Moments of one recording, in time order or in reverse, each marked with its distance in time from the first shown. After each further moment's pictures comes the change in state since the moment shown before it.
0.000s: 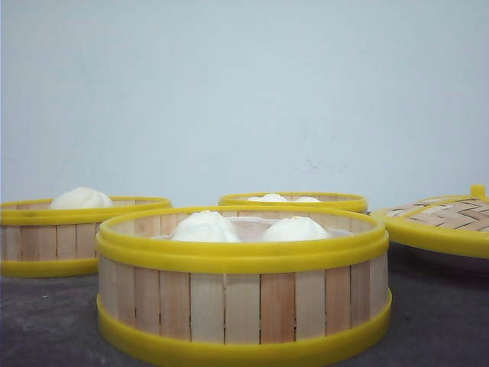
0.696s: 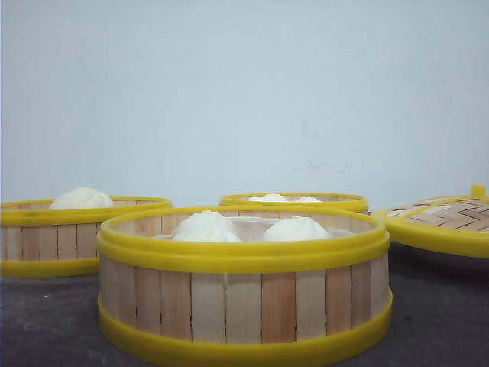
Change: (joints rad) left arm 0.000 0.477 0.589 -0.071 0.029 -0.054; right arm 0.000 0.571 0.715 -0.237 -0.082 -0.077
